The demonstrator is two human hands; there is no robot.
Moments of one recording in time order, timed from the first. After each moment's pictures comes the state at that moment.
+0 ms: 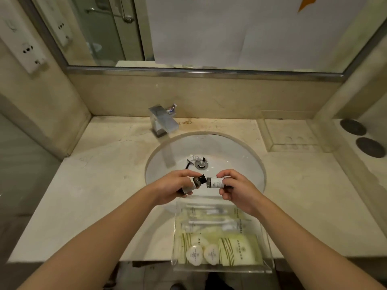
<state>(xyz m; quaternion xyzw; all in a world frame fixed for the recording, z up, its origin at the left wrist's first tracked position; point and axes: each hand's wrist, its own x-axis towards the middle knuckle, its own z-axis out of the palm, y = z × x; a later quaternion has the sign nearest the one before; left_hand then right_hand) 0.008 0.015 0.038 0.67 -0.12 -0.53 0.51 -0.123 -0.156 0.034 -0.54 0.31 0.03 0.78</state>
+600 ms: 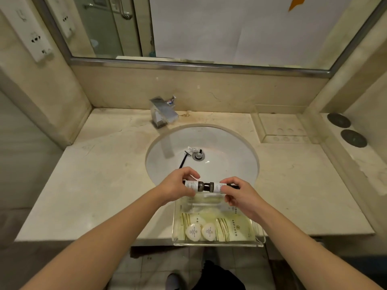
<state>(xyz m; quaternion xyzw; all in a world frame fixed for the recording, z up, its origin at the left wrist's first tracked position) -0.036 0.041 0.024 0.77 -0.26 -0.39 0.43 -0.184 -0.133 0.023 -0.63 0.35 0.03 0.70</state>
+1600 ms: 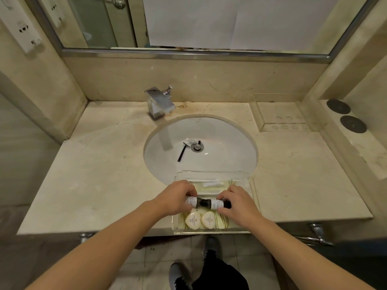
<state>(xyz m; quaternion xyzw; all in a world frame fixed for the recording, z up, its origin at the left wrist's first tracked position) -0.070 0.056 -0.003 0.83 -0.46 -0.27 0.15 -0.221 -0.112 -0.024 -0.94 0.20 0.07 0.25</state>
